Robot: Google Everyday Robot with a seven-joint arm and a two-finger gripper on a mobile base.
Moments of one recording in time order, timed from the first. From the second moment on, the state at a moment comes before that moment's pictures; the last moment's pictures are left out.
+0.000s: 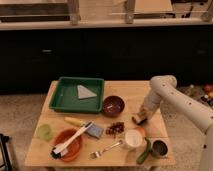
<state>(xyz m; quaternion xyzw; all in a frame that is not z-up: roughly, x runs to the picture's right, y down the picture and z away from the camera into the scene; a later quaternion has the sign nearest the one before) 0.264 0.164 0.869 -0.33 -0.17 -0.22 0.90</state>
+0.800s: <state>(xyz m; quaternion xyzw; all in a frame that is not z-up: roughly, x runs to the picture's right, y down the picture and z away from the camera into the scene) 0.285 0.132 0.876 -0.31 -0.13 -0.20 0.92</state>
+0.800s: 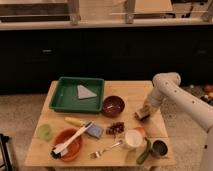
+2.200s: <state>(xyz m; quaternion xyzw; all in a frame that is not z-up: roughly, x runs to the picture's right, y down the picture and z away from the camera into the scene) 0.242 0.160 0.893 -0.35 -0.18 -0.27 0.88</state>
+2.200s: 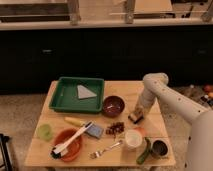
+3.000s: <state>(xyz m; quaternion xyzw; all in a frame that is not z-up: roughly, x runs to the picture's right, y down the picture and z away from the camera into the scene) 0.302 0.138 0.883 -0.35 -0.11 -0.23 0.90</state>
